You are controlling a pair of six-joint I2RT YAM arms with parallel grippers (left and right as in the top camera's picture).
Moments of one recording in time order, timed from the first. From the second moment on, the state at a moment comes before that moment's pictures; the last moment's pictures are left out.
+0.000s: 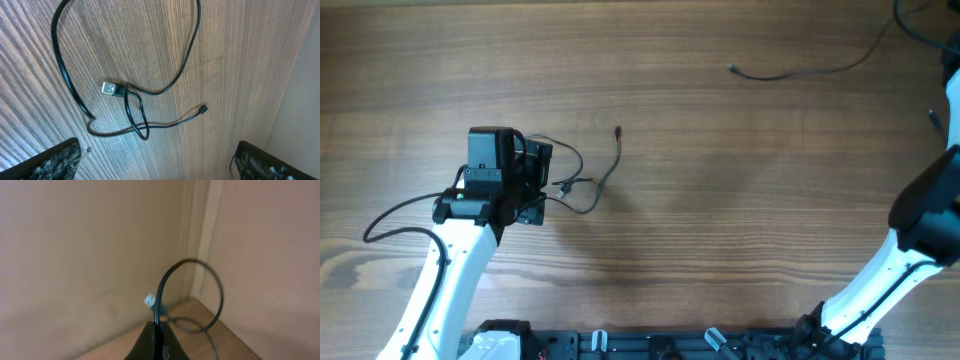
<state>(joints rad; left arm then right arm) -0.06 1.22 0.80 -0.61 0.14 -1.43 -0.46 2.19 1.88 0.08 0.09 0.01</state>
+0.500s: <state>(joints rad) -0.06 1.22 0.80 -0.61 0.14 -1.43 -0.45 2.39 1.93 -0.19 0.06 0.05</state>
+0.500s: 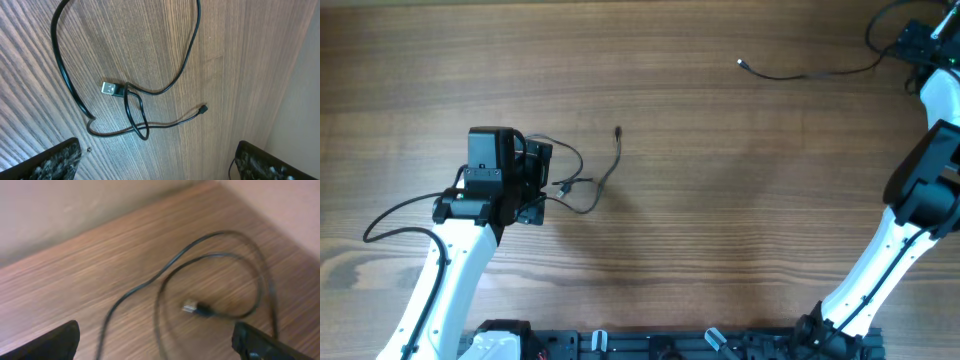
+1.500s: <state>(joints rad) -0.06 1.22 0.80 -0.61 0.14 -1.43 -0.13 2.31 1.63 -0.12 0.08 0.73</state>
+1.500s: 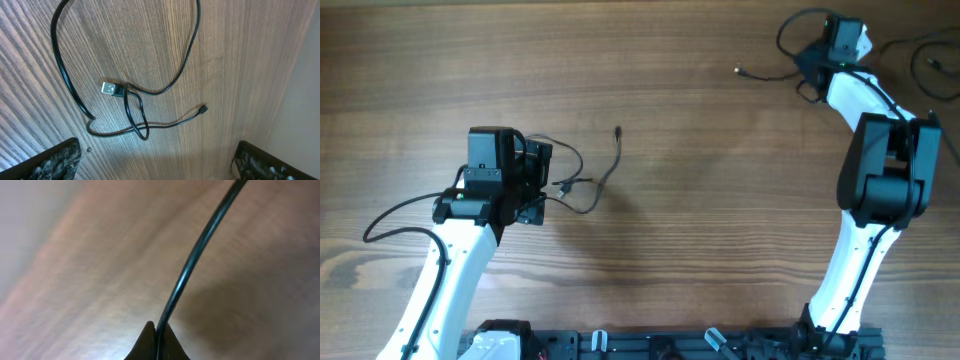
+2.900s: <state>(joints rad) -0.06 1.22 0.80 -0.61 0.14 -1.43 -0.37 2.17 1.66 -0.36 -0.63 0.55</state>
